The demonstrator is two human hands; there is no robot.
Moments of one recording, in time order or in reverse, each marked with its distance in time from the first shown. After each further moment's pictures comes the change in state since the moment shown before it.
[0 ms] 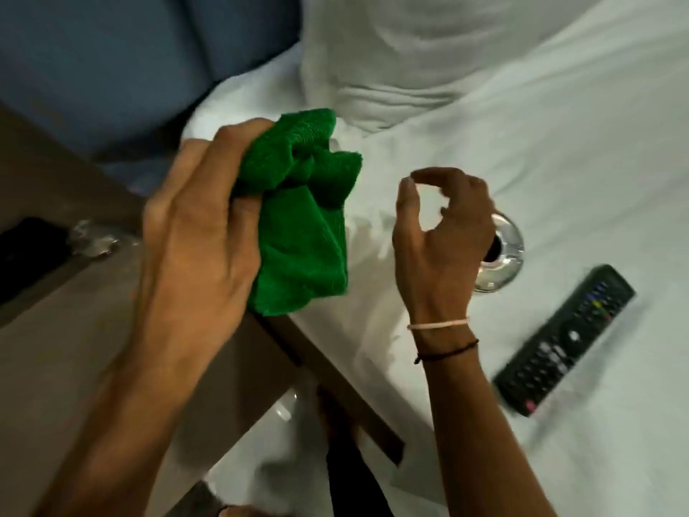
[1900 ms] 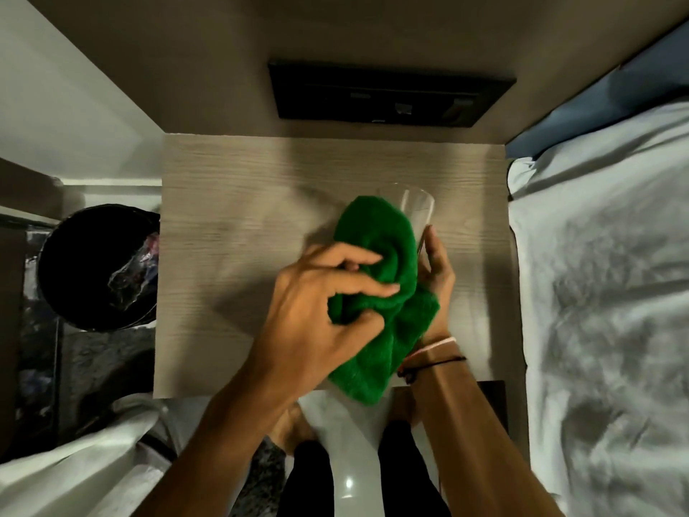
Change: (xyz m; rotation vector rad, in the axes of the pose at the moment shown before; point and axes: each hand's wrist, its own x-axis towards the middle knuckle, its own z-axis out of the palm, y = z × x) left_hand -0.243 -0.189 -0.174 -0.175 0.087 -0.558; right_hand -0.322 -0.077 0.205 1.066 -1.346 1.096
